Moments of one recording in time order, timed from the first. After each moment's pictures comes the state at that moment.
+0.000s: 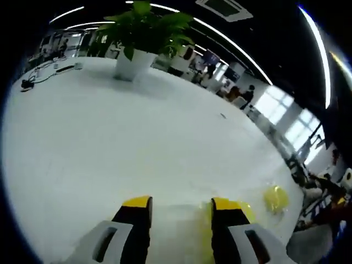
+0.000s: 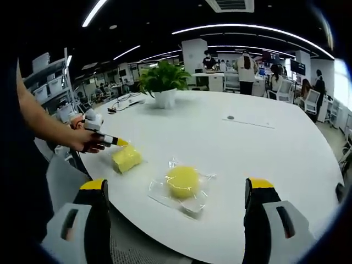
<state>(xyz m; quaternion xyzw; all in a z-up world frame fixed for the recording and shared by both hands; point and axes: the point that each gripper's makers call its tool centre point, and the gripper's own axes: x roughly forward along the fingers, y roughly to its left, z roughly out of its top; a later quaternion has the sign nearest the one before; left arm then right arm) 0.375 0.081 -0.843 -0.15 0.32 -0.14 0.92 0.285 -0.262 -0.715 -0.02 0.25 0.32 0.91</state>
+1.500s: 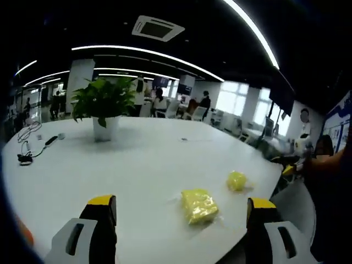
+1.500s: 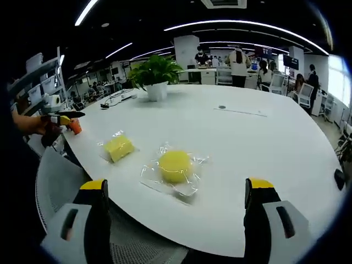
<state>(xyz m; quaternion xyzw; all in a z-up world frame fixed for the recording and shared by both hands) 0.266 0.121 -0.711 -0.07 0.20 -0.25 0.94 0.272 -0.285 -0.747 -0.02 0.27 0.30 0.92</state>
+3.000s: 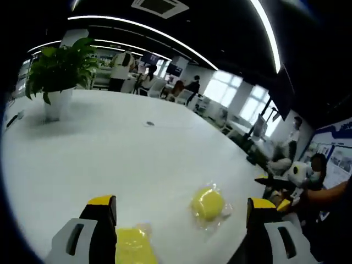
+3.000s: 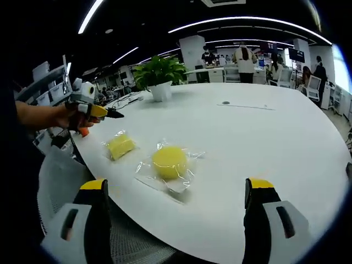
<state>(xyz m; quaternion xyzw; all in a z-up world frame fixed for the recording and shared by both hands) 0.367 -0.068 -0.743 -0.15 0.29 -0.32 0.89 0.285 -0.308 -0.766 0.02 0.27 0.34 0.90</state>
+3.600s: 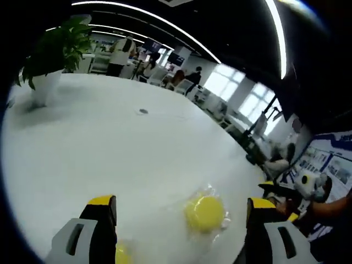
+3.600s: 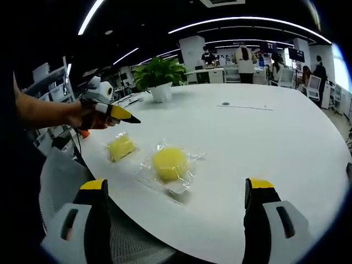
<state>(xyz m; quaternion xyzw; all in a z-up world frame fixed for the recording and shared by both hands) 0.399 -0.107 -0.775 -0.17 0.35 -0.30 0.87 0.286 -0.308 -0.764 0.02 0.27 0.34 0.90</state>
